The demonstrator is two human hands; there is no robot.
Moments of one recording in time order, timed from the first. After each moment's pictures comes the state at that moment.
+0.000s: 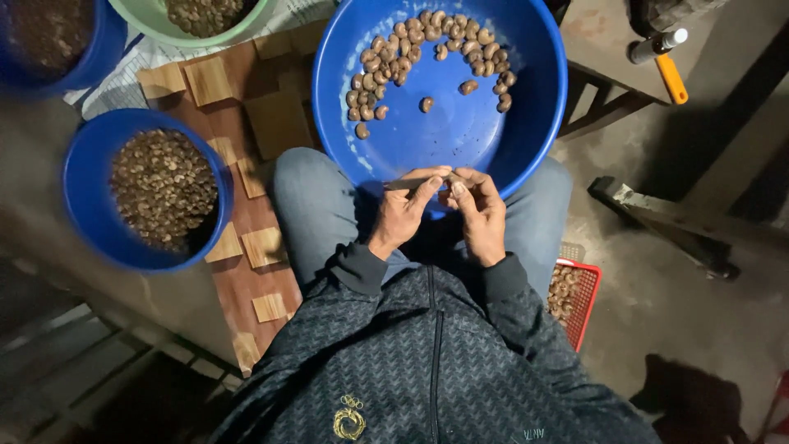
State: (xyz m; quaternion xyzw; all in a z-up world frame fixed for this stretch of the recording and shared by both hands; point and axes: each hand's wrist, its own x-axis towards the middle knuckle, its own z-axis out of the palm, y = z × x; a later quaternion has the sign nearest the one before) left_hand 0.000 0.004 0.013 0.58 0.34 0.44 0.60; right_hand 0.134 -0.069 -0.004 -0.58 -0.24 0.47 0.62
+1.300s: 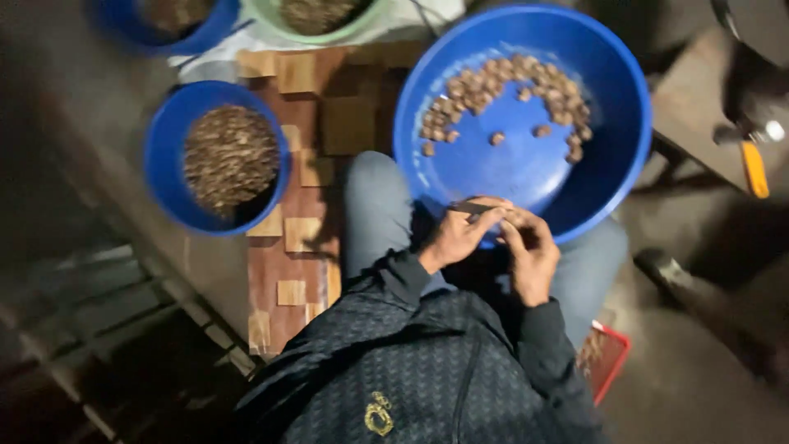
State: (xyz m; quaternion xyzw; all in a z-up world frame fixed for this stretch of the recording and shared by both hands) left_hand 0.001 0.001 -0.015 0.57 0.35 0.46 0.59; right_hand 0.136 -0.071 -0.021 -0.65 -0.31 0.39 0.57
